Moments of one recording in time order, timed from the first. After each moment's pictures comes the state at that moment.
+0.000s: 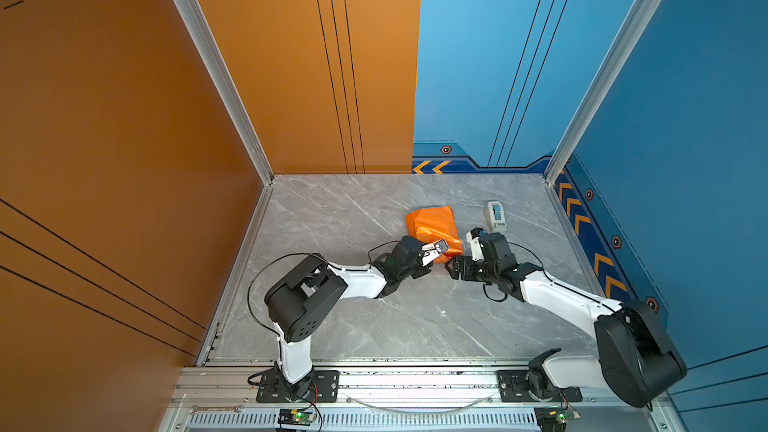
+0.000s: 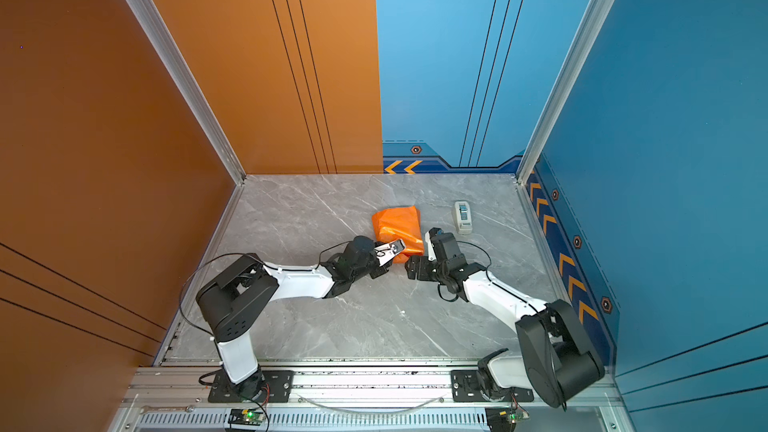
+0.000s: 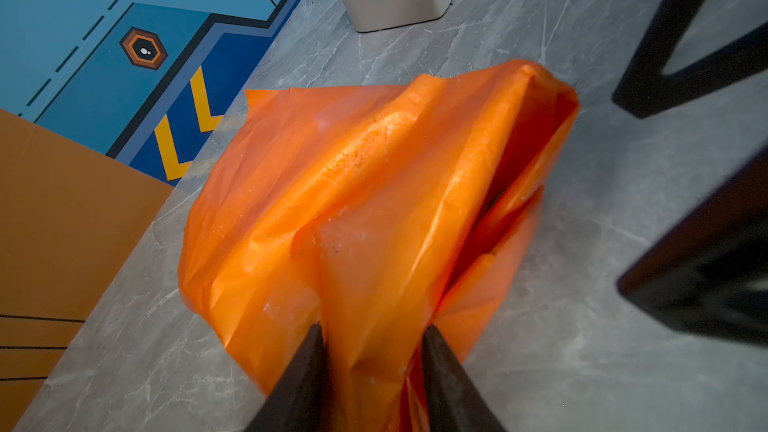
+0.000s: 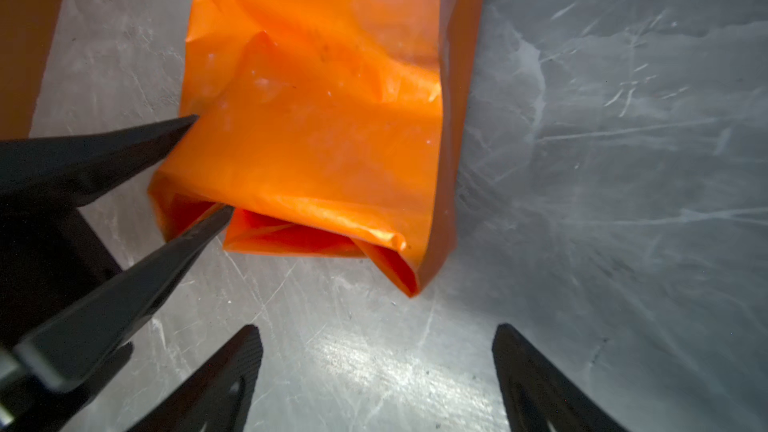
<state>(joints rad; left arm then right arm) -0.80 1.85 0.91 0.42 -0.10 0.49 0.43 1.38 0.65 -0.13 -0.17 0.47</state>
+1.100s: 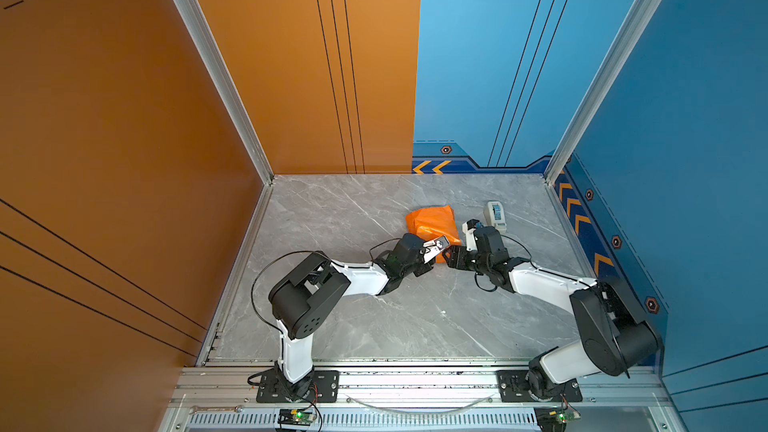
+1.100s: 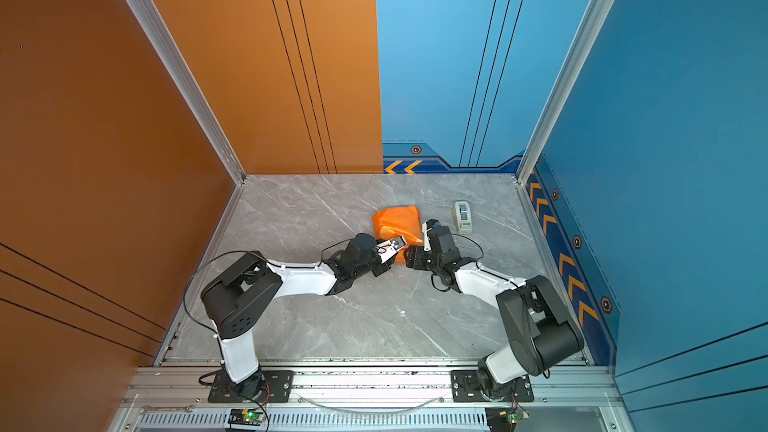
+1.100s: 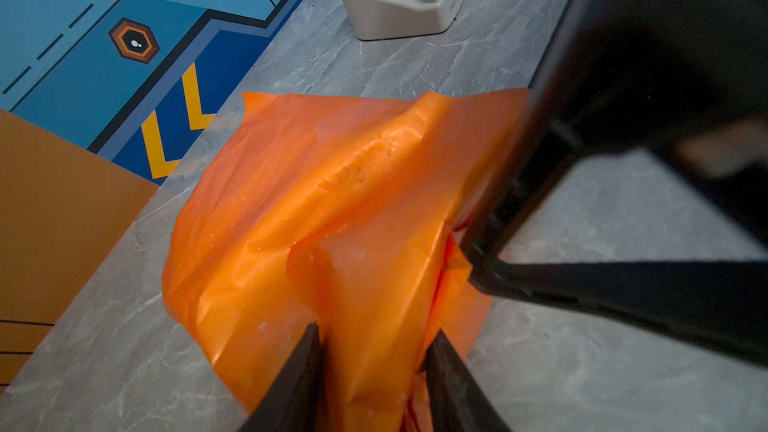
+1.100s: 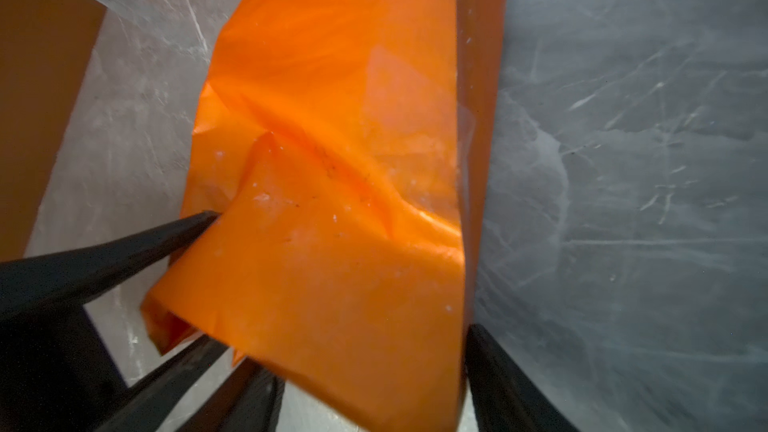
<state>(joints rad) -0.79 1.88 0.95 0.42 -0.07 0.43 0.40 1.48 0.68 0.07 -0.19 0.50</state>
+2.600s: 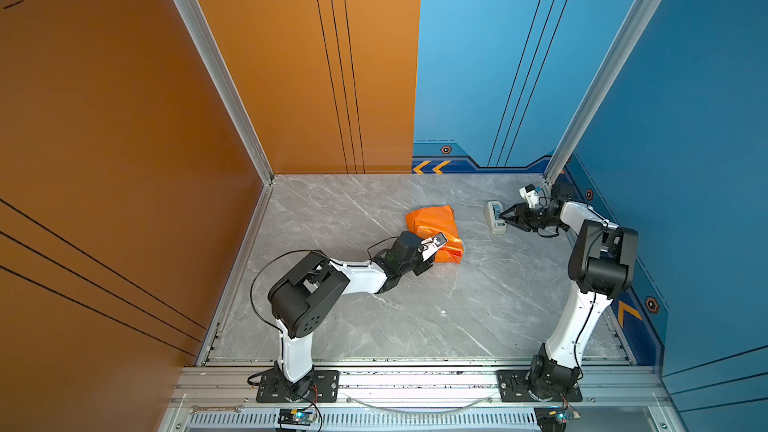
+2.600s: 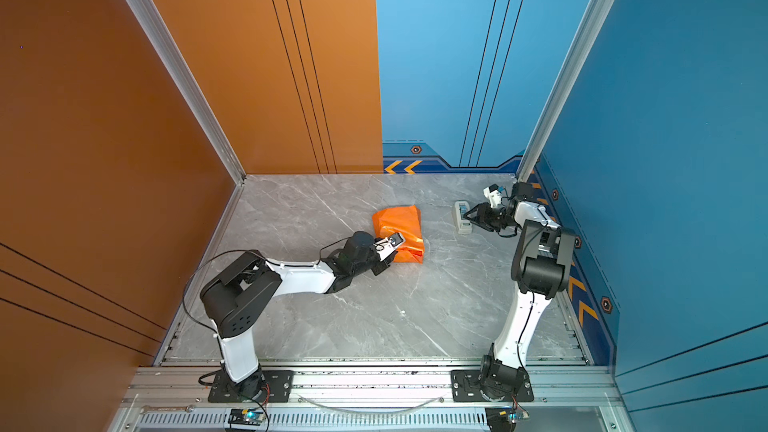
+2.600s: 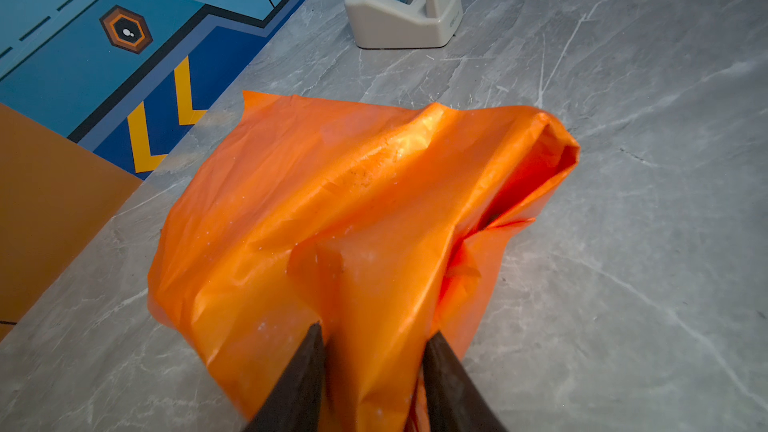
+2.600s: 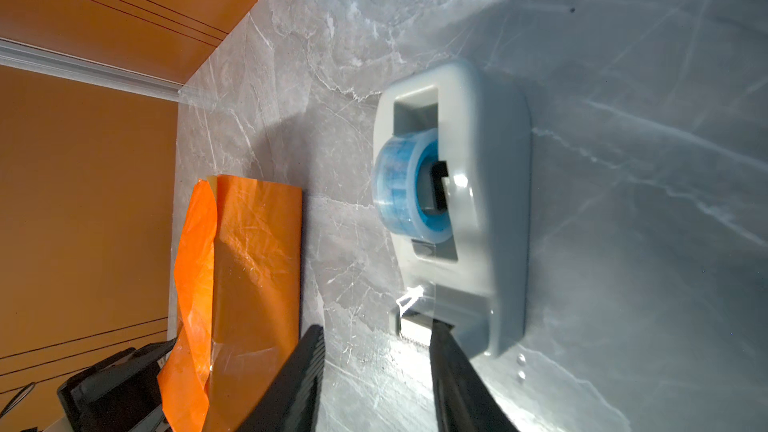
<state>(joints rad) -0.77 1.88 0.95 0.43 -0.02 0.38 -0.29 2.12 1.55 -0.62 -0.85 0.01</state>
